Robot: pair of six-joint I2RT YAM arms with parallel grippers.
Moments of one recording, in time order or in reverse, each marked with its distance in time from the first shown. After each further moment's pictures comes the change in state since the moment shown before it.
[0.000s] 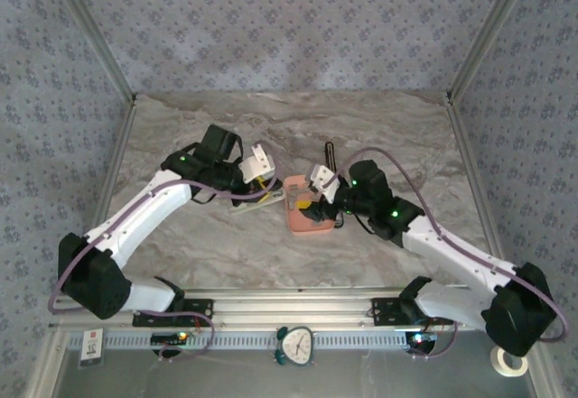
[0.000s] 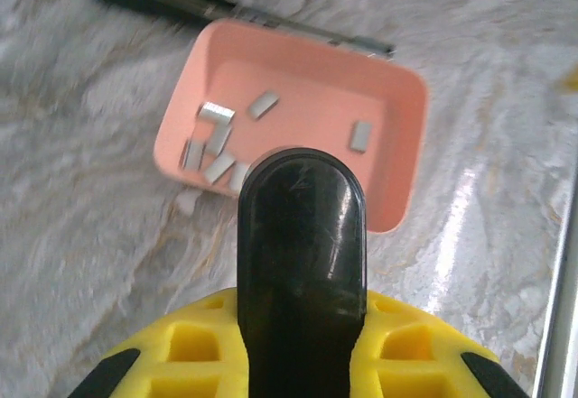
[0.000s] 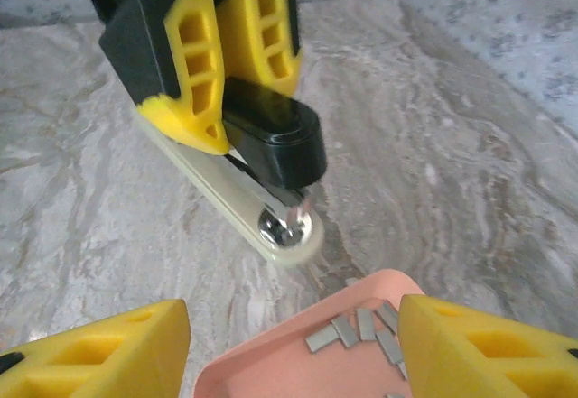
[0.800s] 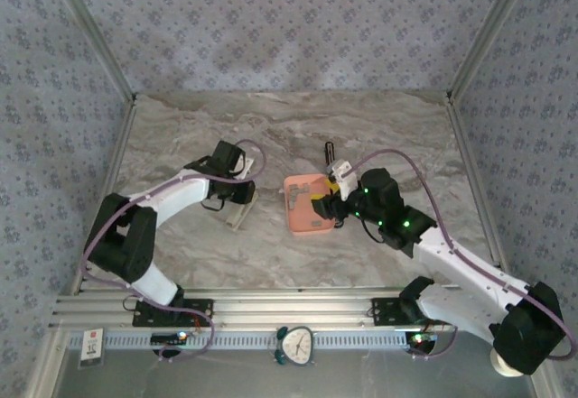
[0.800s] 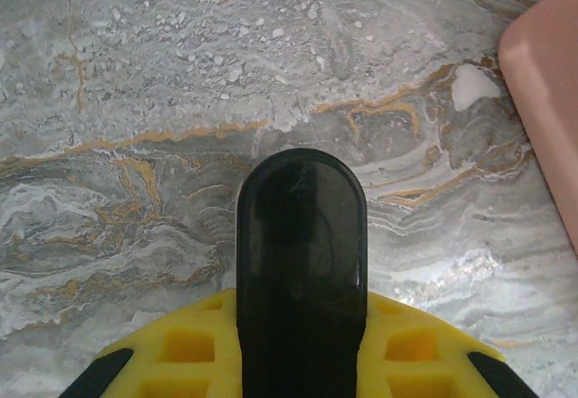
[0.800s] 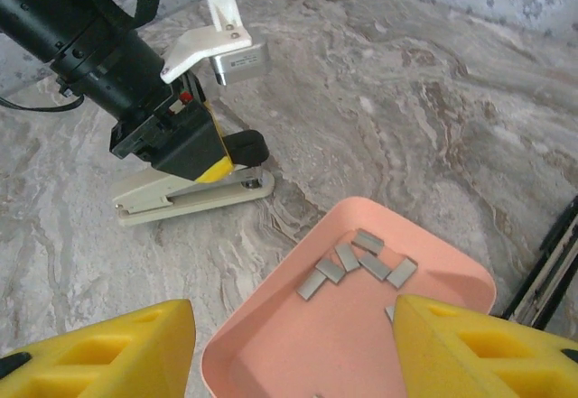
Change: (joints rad) left arm 0.089 0.238 -0.196 0.288 -0.311 -0.621; right arm -0.034 -0.093 -0.065 -0.050 0.156 0.337
